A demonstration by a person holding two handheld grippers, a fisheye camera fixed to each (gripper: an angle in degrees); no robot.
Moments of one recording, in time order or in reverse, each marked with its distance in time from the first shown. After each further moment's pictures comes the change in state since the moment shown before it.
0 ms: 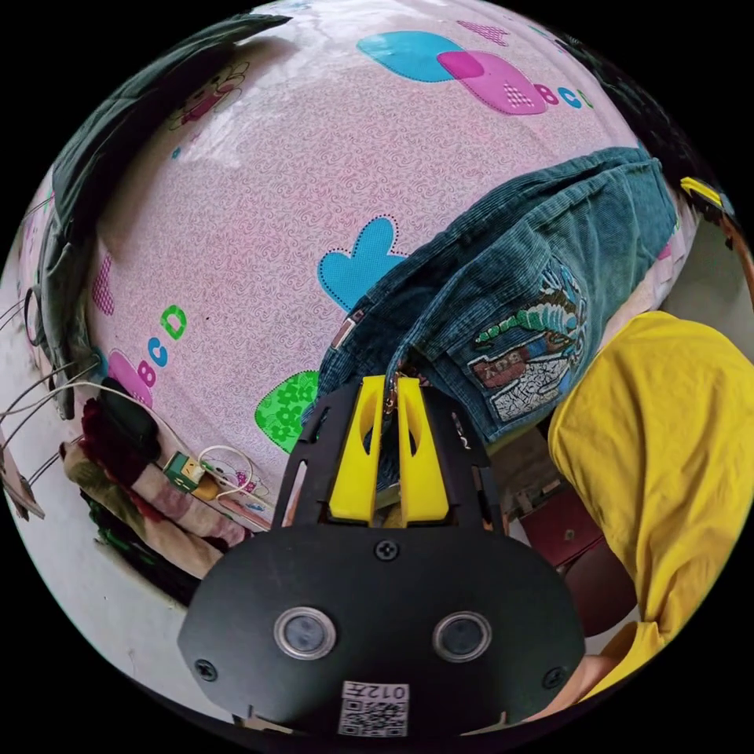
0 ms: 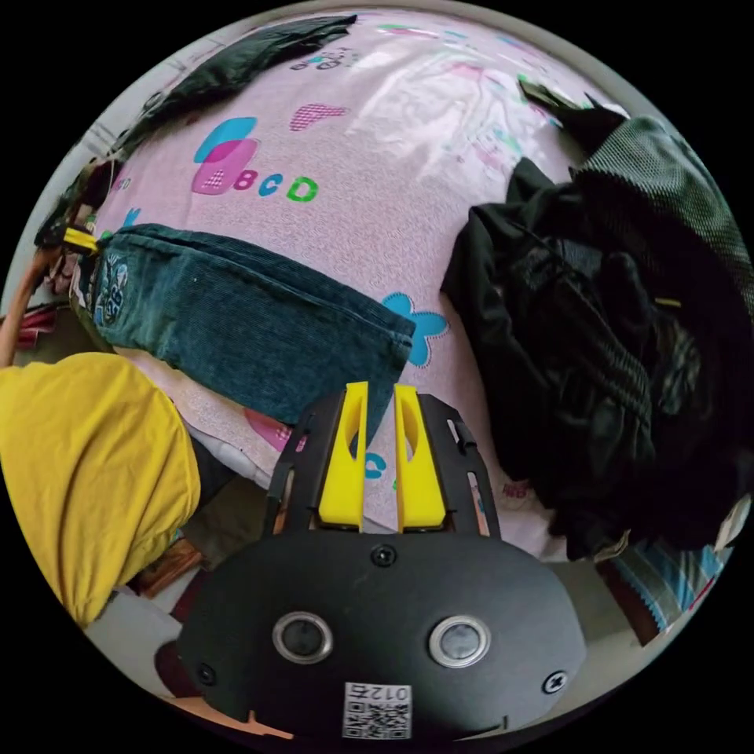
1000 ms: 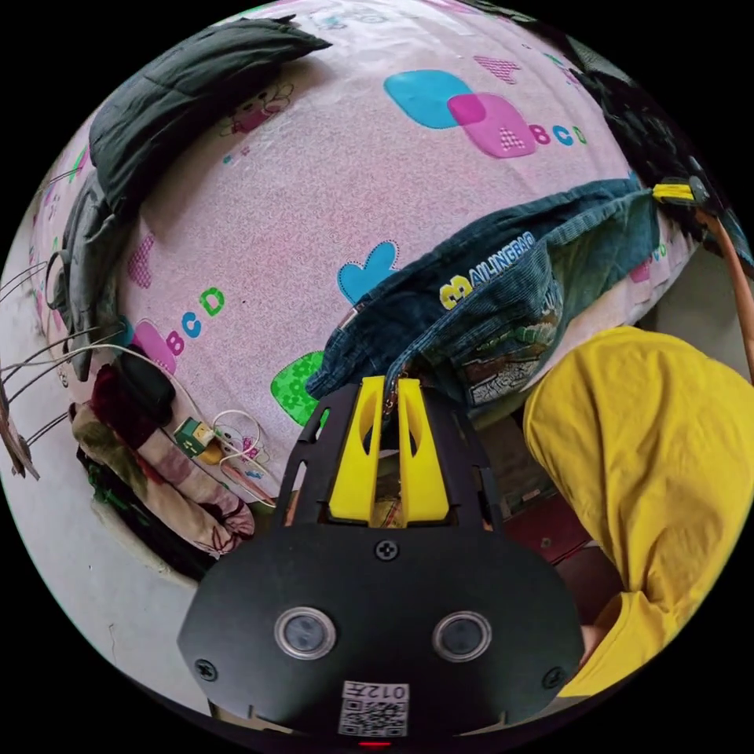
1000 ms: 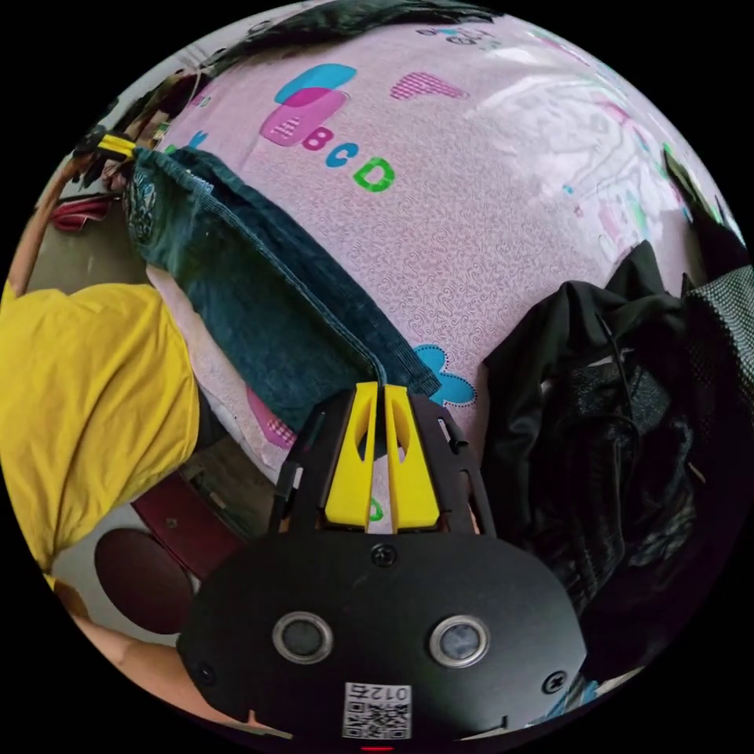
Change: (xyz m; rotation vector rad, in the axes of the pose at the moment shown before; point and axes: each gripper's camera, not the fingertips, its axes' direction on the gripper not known) left arm 0.025 -0.013 -0.033 -0.049 0.057 -0.071; right arm 0.024 -0.060 0.021 -0.166 -0.131 -0.324
